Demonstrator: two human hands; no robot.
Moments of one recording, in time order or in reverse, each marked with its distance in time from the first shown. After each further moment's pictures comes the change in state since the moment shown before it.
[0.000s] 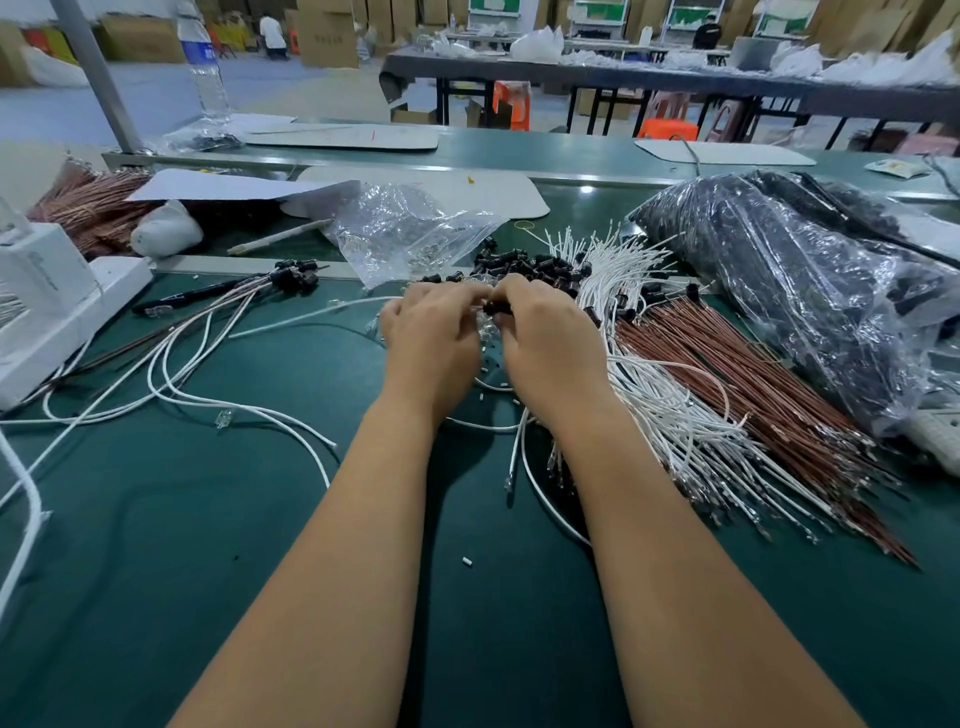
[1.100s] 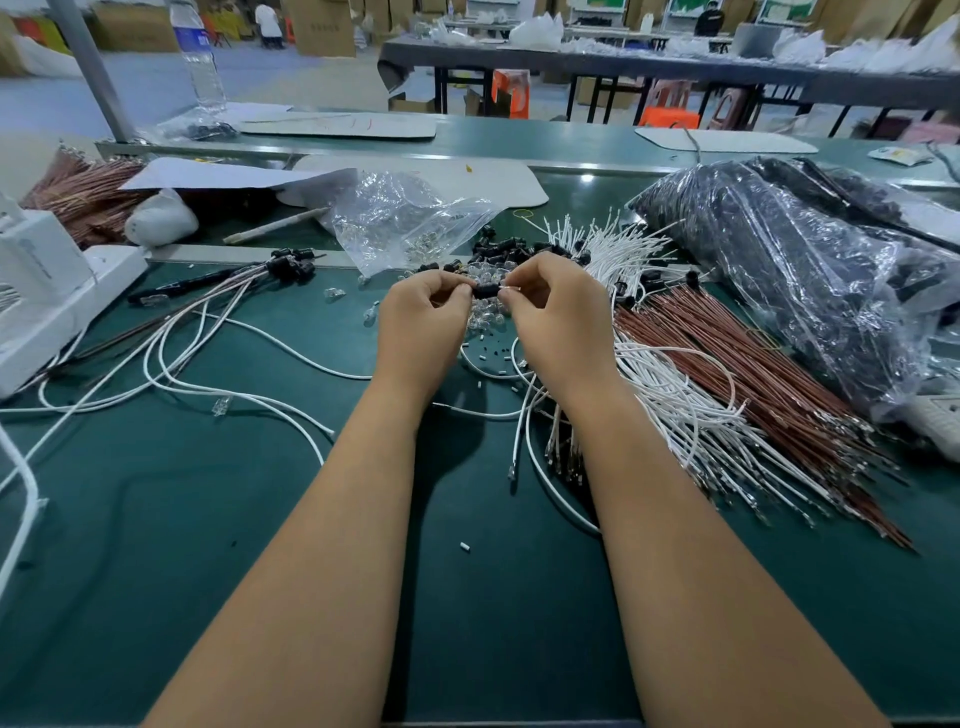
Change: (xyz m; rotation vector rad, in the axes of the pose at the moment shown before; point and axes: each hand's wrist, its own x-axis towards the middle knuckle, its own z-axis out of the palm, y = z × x) left_hand 0.002 0.004 -0.008 -0.546 -0.024 -0.287; right_hand 0.003 0.010 0.002 0.456 0.150 0.166
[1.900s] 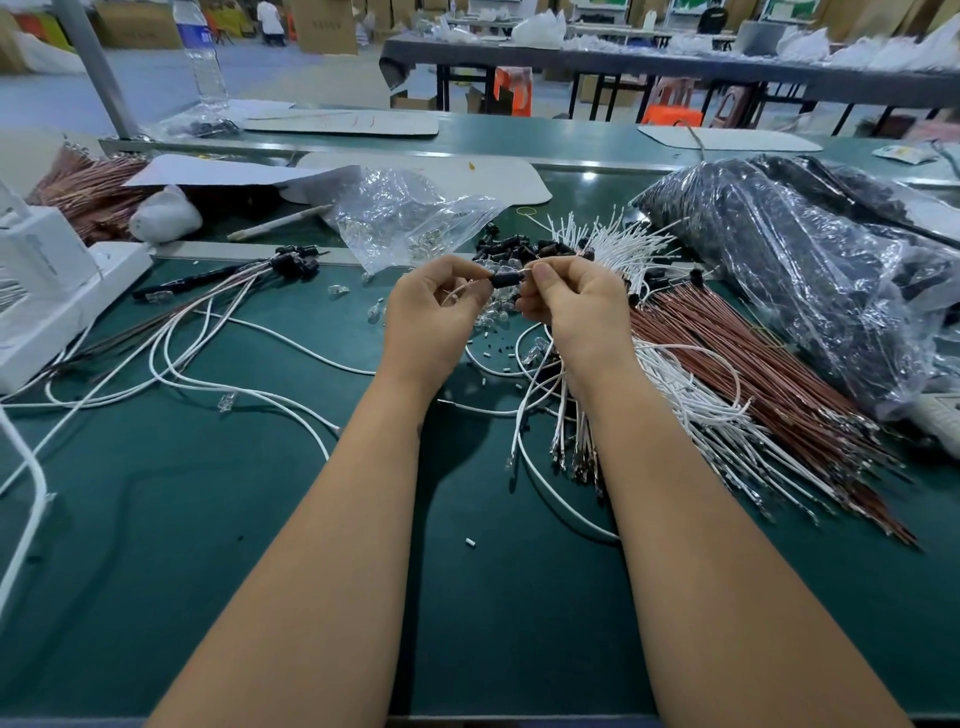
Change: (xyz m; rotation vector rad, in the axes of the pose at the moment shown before) left_hand 0.000 -0.002 -0.001 -0.131 -0.070 0.096; right_hand 0.005 0.002 -0.005 0.579 -0.010 0.345
